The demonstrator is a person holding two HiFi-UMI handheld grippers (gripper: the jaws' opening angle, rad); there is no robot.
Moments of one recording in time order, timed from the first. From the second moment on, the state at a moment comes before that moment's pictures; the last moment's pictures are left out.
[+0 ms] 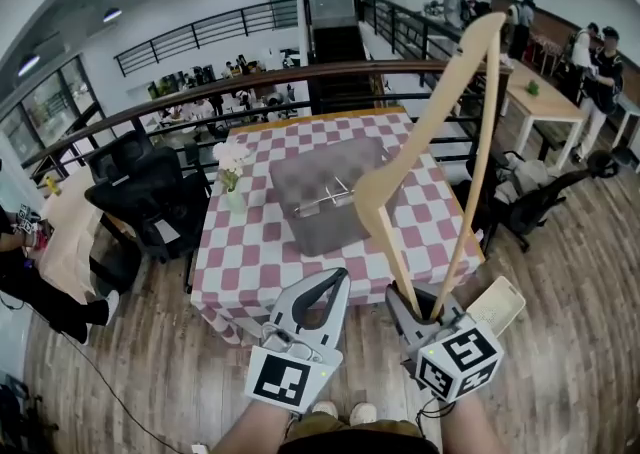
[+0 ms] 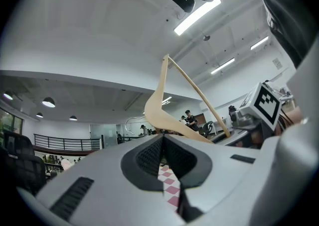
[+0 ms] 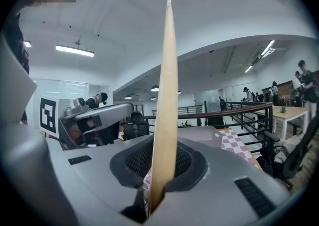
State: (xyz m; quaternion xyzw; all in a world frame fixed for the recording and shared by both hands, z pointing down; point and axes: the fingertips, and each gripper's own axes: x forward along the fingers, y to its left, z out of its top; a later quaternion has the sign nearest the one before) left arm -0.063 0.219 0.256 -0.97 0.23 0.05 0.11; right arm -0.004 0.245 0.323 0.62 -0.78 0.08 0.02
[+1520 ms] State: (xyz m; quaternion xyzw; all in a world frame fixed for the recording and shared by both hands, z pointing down) left arm -0.017 0.185 0.274 -0.96 0.23 0.02 0.12; right arm 0.045 0.216 0.346 0.62 -0.78 0.09 0.05
